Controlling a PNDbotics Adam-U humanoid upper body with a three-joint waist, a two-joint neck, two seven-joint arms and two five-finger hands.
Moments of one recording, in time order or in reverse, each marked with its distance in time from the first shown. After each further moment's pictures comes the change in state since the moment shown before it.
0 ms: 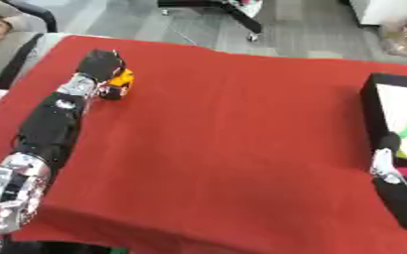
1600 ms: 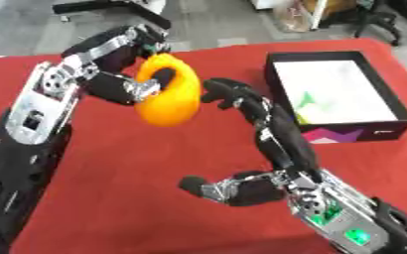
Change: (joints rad) left arm 0.053 -0.247 -0.434 -0.822 1.660 -0.012 -1.040; right arm -0.256 -0.129 0.221 0.000 -0.083 -0.349 0.298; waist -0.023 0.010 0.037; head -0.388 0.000
